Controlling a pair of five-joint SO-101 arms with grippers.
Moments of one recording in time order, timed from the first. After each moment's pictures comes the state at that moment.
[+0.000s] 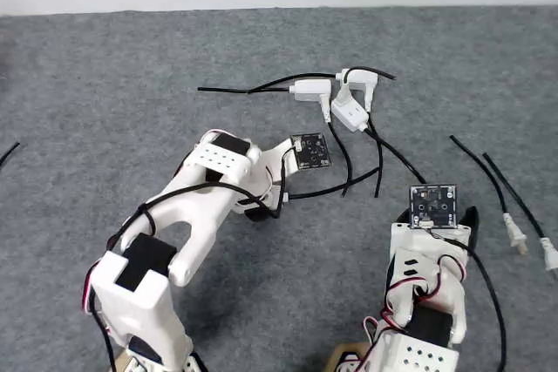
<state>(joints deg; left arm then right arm) 18.9 16.7 18.2 58.0 -49.3 14.5 -101.9 95.5 47.0 17.3</state>
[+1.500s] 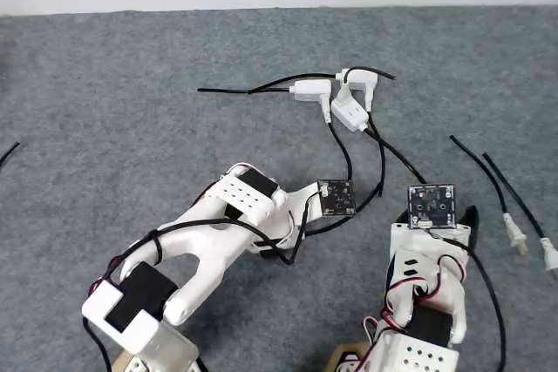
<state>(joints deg) 30.3 6.5 32.2 60.2 -43.1 14.4 -101.9 95.5 47.0 18.5</state>
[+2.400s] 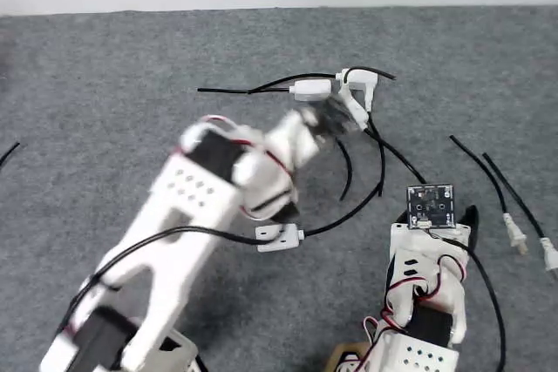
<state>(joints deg) 28.3 -11.7 8.3 86.6 -24.0 14.4 -101.9 95.5 47.0 18.7</state>
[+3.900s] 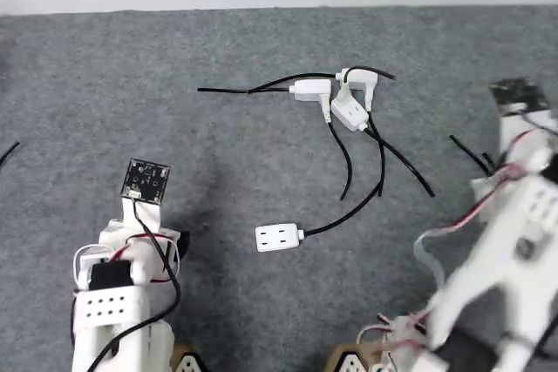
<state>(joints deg) -11.9 -59.8 82.5 50.5 -13.6 33.1 -15.4 13.5 82.7 39.9</state>
